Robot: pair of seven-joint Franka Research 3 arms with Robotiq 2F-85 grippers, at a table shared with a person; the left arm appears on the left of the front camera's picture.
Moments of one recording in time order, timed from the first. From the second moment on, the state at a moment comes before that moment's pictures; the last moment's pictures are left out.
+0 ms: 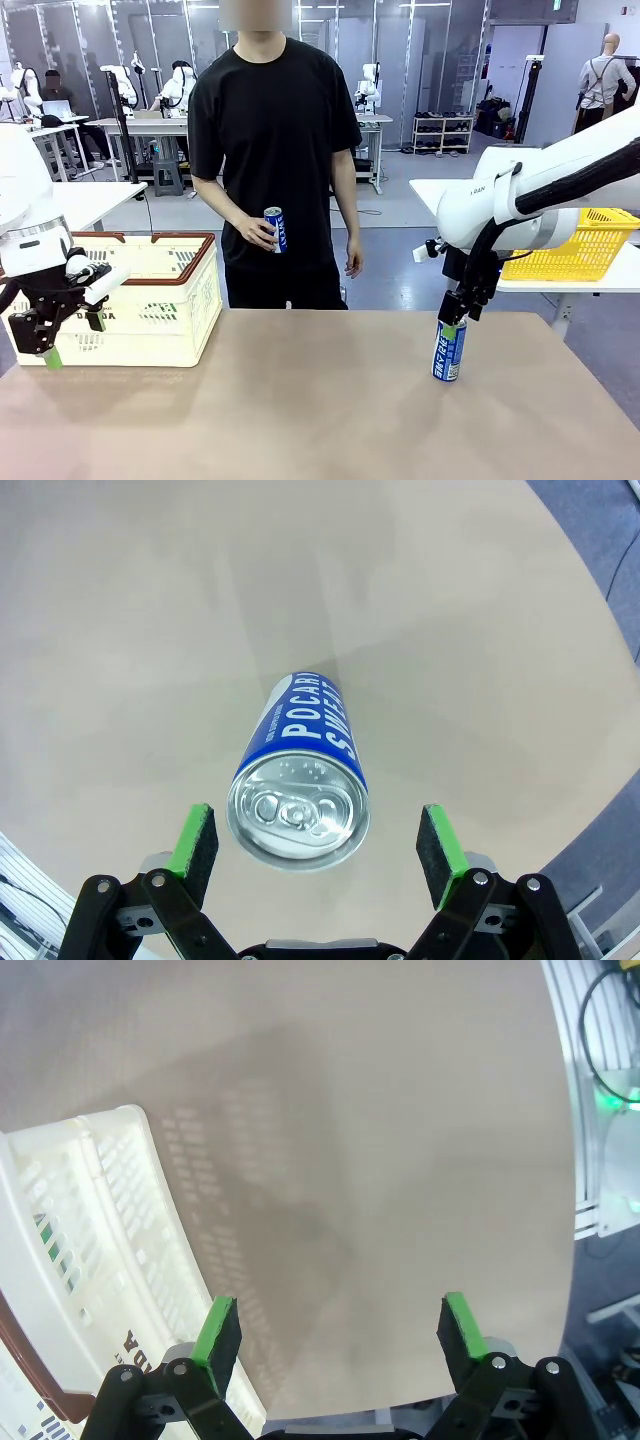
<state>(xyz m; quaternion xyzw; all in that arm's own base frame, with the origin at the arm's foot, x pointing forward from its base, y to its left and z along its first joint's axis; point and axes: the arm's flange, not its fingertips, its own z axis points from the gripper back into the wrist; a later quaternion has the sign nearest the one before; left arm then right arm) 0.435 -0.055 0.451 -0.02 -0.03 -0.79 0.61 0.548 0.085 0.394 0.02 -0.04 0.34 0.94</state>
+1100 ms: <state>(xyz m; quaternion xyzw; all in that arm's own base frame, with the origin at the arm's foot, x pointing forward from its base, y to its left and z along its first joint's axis) 0.435 -0.055 0.451 -0.02 -0.03 -0.79 0.61 0.558 0.094 0.376 0.04 -0.02 0.38 0.92</state>
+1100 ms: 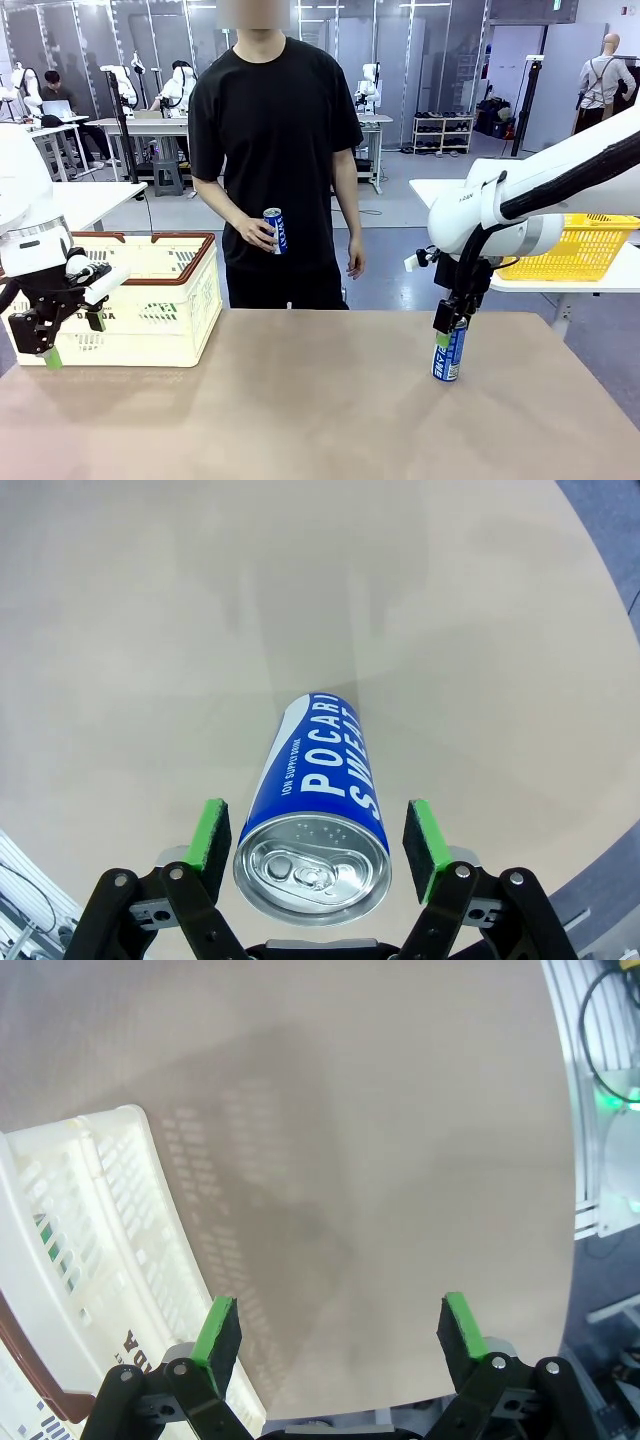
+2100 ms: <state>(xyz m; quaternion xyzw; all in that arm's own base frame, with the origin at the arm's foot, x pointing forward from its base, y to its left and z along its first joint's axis) 0.435 -0.055 0.451 -0.02 -0.03 -0.79 0.61 0.559 0.106 0.400 0.01 -0.01 0.40 0.91</state>
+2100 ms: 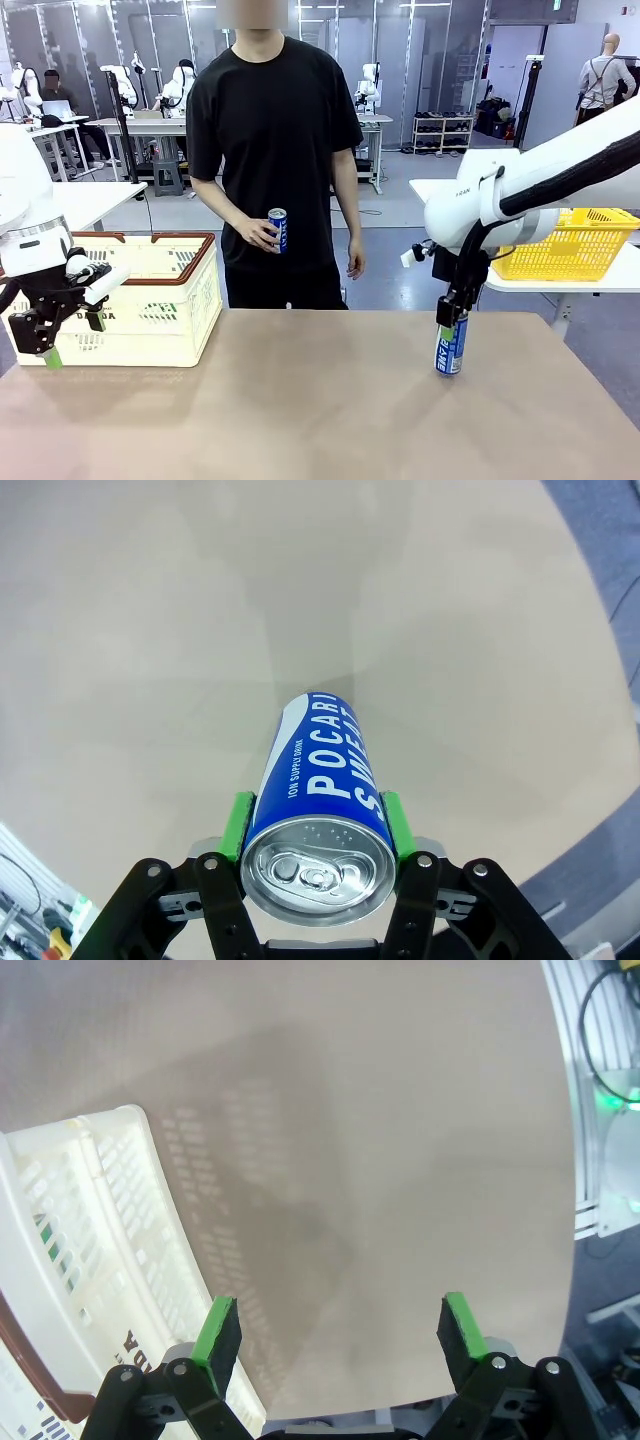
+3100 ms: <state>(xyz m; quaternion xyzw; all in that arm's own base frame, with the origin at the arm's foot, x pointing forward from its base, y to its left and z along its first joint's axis) 0.434 -0.055 0.451 -0.02 -0.03 -0.79 0.61 0.505 0.302 0.451 -0.01 -0.03 0.58 0.81</state>
